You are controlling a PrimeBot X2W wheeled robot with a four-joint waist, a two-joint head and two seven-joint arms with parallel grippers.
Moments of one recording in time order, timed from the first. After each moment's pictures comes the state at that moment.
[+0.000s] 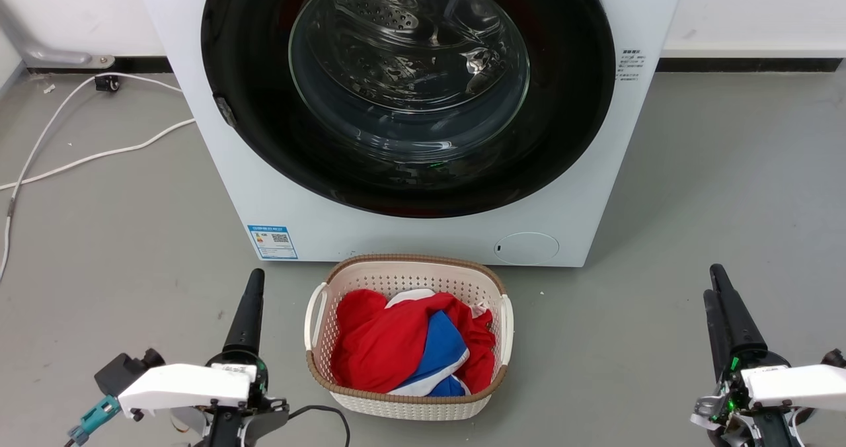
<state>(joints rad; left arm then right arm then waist) -0.08 0.05 0.00 0.20 -1.41 -0.13 0.00 -0.05 -0.08 -0.05 0.18 1.45 0.13 -0.01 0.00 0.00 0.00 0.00</state>
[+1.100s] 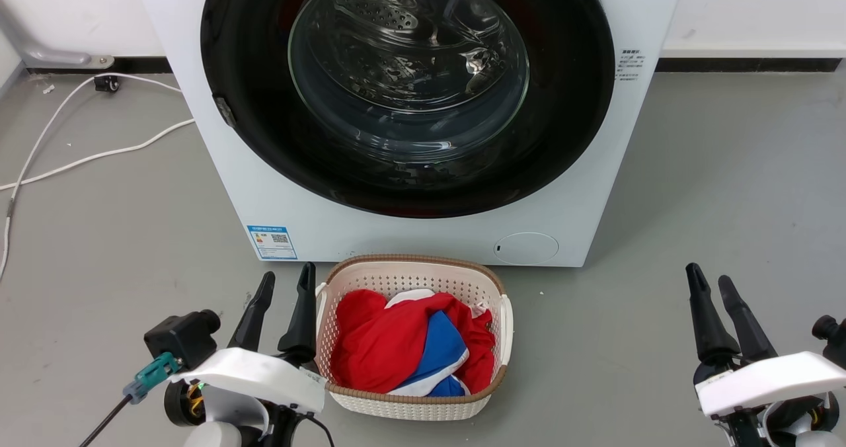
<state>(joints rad) -0.10 0.09 -0.13 0.16 -0.63 -0.06 -0.11 -0.04 -0.10 -0.04 0.12 0.73 0.13 -0.04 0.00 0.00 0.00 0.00</state>
